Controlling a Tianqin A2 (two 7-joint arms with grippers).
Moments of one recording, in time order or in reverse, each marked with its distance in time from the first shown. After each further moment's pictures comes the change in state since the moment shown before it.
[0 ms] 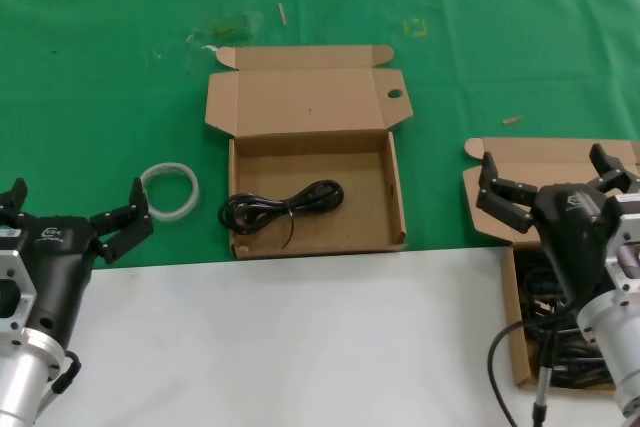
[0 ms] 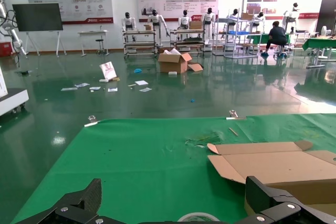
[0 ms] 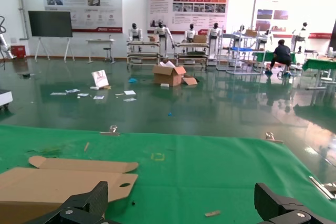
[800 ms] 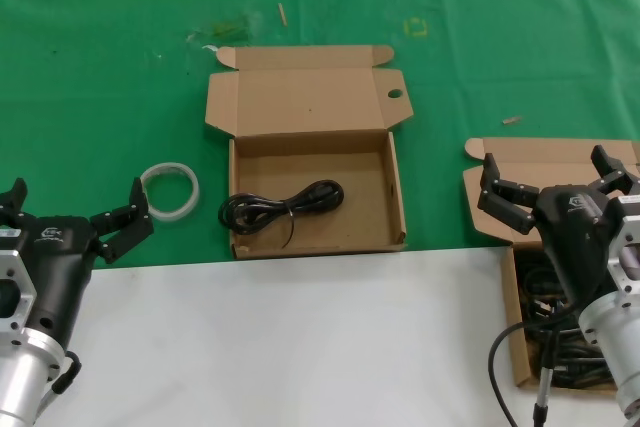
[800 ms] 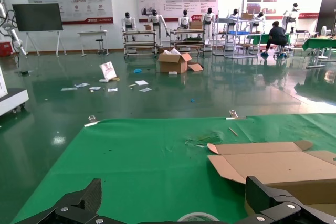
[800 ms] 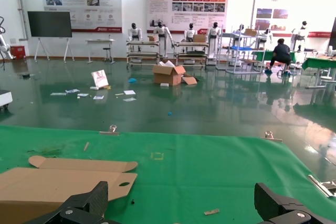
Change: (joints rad) left arm 0.000 0.000 0.000 0.000 0.000 0.000 0.000; right arm -0.014 0.000 0.021 0.005 -0.023 -0.017 0.034
